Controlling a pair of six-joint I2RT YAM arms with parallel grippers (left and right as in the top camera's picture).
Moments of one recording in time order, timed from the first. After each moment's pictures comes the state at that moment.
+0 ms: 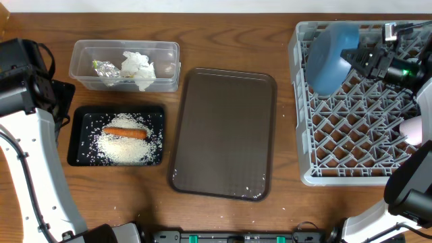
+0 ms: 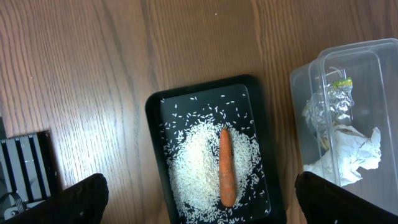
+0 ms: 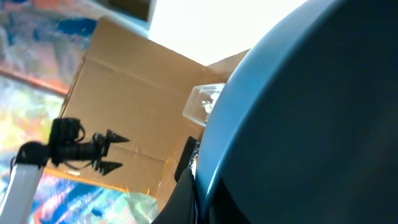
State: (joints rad) left arm 0.36 1.47 1.66 -1.42 -0.29 -0.99; right arm -0.40 1.84 1.49 -0.67 -1.41 0.11
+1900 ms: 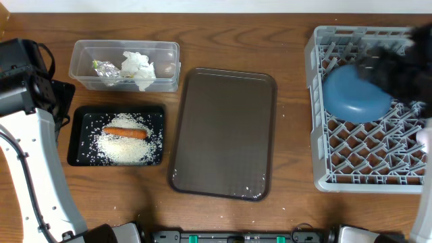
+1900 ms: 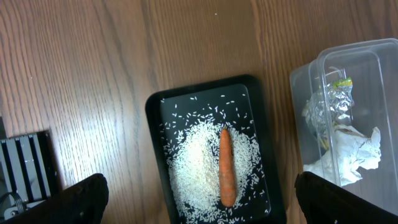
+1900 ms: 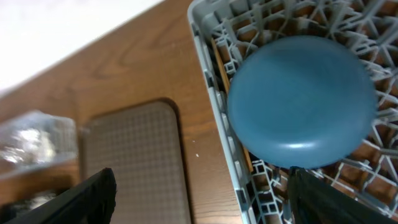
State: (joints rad) left arm 0.36 1.47 1.66 -1.42 -0.29 -0.99; right arm -0.15 1.45 1.68 -1.15 -0.22 0.32
